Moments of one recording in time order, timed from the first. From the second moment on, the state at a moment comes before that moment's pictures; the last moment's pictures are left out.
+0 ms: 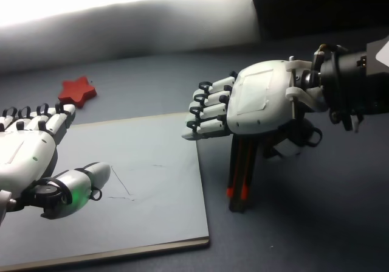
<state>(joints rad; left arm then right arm) 0.78 -0.87 0.61 -1.14 -1.14 1.73 -0.25 -1.32 1.34 -2.11 0.33 0.62</state>
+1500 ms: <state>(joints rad) 0.78 -0.88 0.63 -1.15 -1.15 1.73 -0.30 -1.38 1.39 -2.09 0.29 0.55</state>
